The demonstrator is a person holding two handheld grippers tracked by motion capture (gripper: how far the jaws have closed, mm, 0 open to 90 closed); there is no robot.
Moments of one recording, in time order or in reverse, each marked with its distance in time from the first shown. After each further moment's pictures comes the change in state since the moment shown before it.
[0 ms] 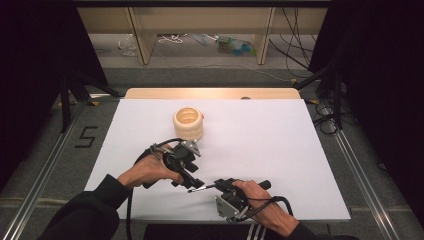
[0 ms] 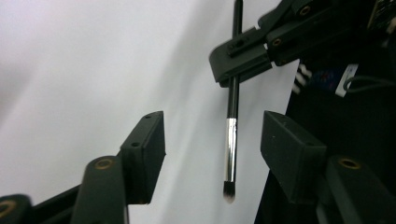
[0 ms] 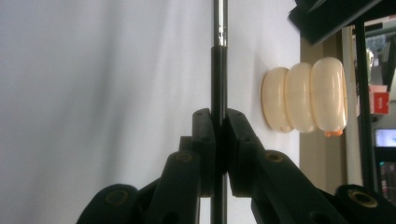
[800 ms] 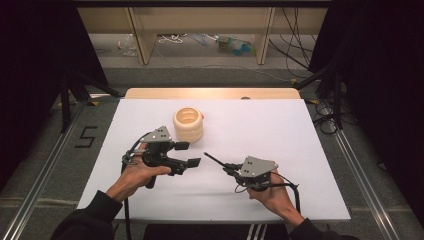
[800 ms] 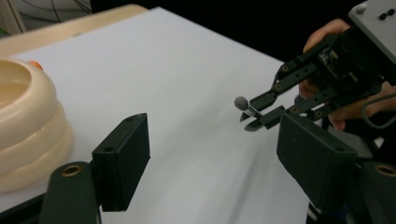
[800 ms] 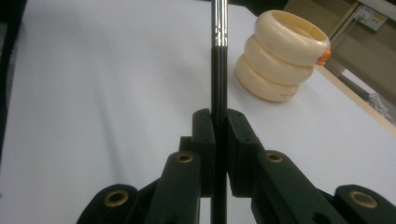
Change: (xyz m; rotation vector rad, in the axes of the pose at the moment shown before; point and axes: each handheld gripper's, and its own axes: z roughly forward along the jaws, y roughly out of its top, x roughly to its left) left arm 0.011 -0.034 -0.023 -0.583 0.102 -0.137; right arm -0.033 -0.057 -0.010 -0.278 0.069 0.840
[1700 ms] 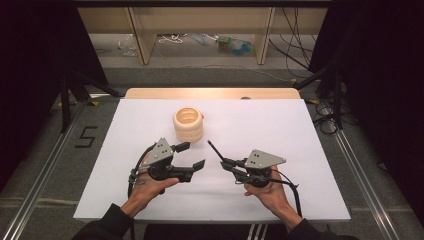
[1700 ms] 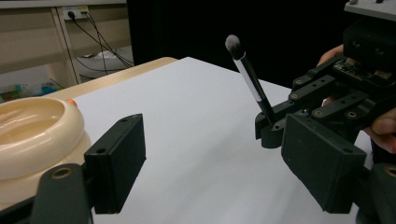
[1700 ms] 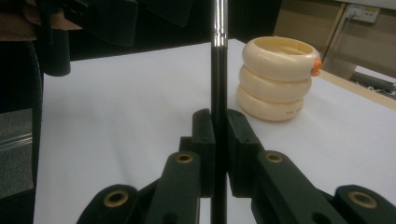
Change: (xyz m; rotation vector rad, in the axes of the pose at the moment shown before) left arm -0.016 -0.028 0.014 -0.199 0.138 0.125; right arm -0.005 0.000 0.004 -0.154 0.026 0.227
